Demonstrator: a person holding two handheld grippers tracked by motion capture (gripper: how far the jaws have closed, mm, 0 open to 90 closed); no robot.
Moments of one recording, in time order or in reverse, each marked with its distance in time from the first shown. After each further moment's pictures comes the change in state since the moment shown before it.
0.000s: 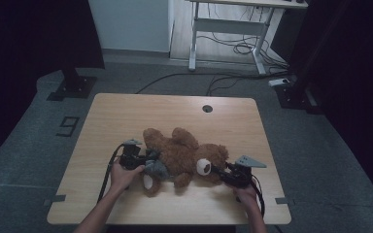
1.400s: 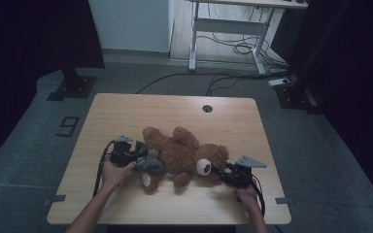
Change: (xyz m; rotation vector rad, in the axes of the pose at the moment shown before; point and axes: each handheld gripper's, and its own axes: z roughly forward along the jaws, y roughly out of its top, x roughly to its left) left arm 0.009 0.009 -0.035 -0.064 0.097 0.047; right arm -0.001 0.000 -0.001 0.001 0.006 -0.002
